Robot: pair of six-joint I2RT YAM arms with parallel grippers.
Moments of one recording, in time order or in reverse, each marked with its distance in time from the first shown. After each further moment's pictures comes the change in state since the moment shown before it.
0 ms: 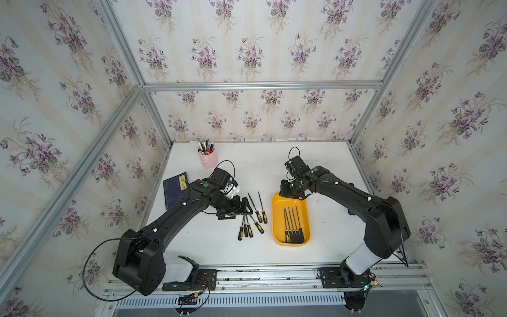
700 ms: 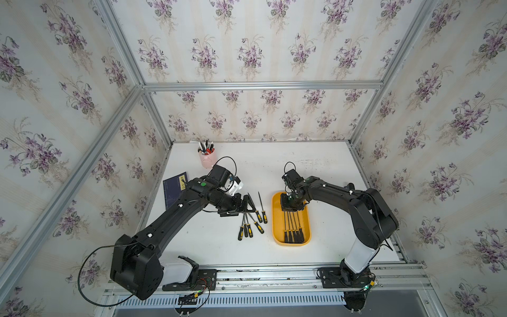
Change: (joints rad) left arm -0.011 -0.049 0.057 -0.019 0.085 0.045; right arm 0.001 0.123 -0.188 0.112 -0.049 0.002
